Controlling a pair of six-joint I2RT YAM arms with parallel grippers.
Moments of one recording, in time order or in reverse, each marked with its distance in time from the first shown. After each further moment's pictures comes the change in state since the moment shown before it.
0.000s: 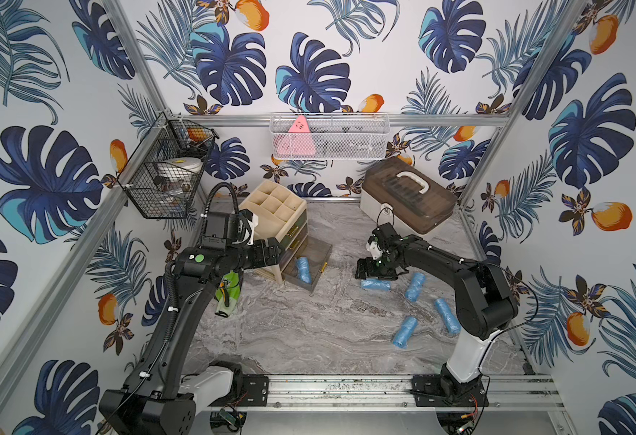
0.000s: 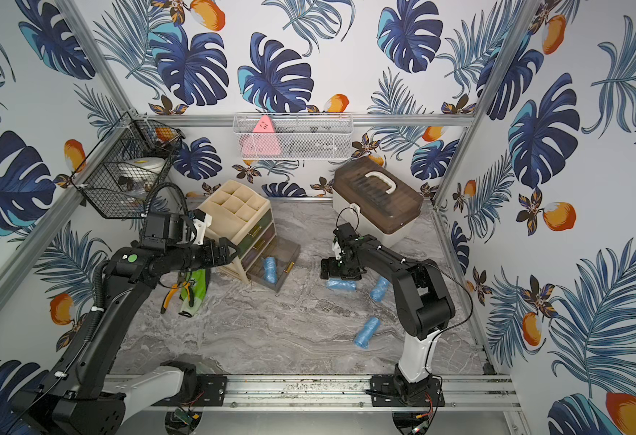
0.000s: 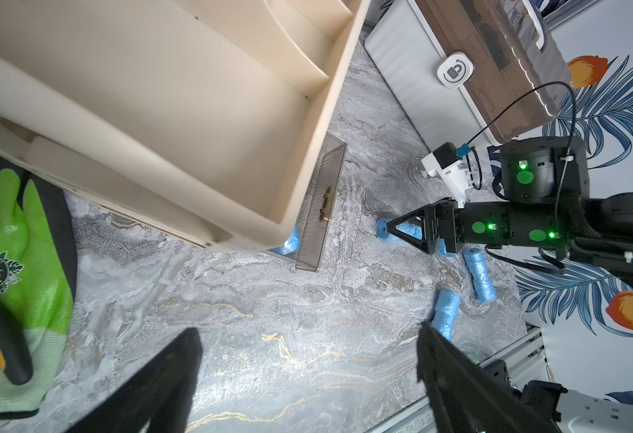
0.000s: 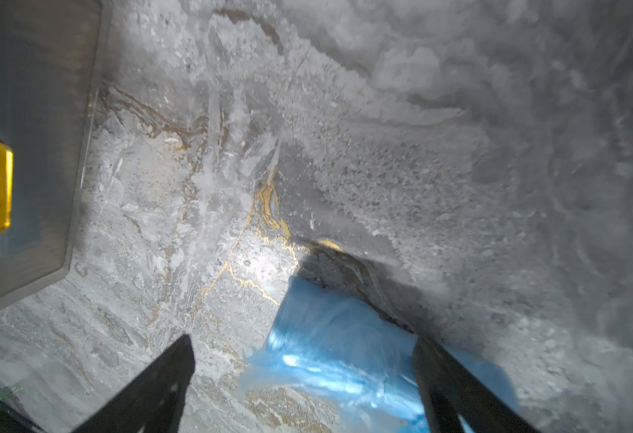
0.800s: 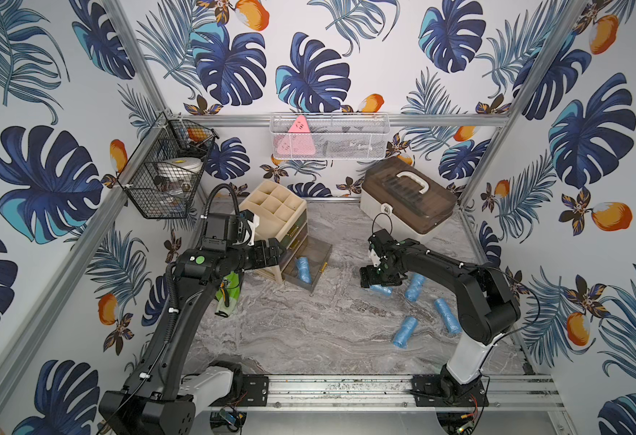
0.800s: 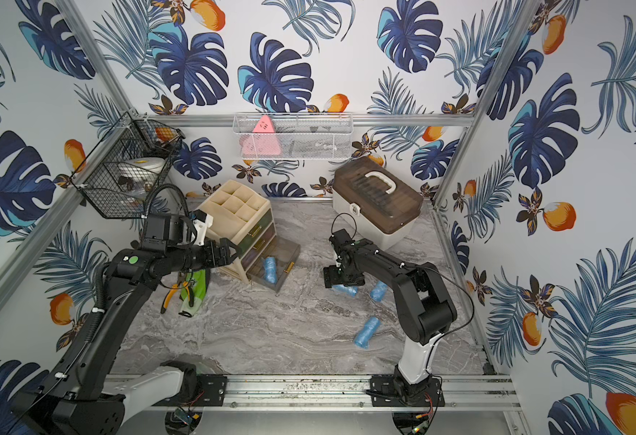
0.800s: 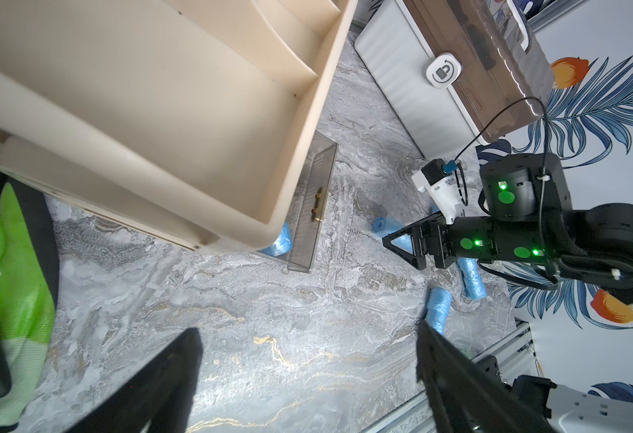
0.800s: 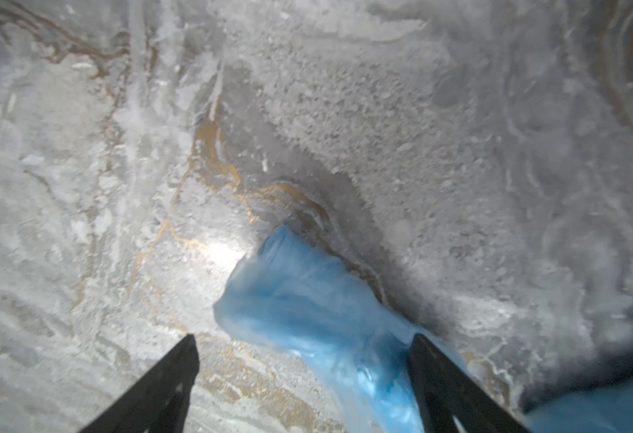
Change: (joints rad) left arm 0.000 -0.010 -0.024 0.028 0.029 -0.007; right arm 0.046 -0.012 -0.015 -0.089 0.180 -0.001
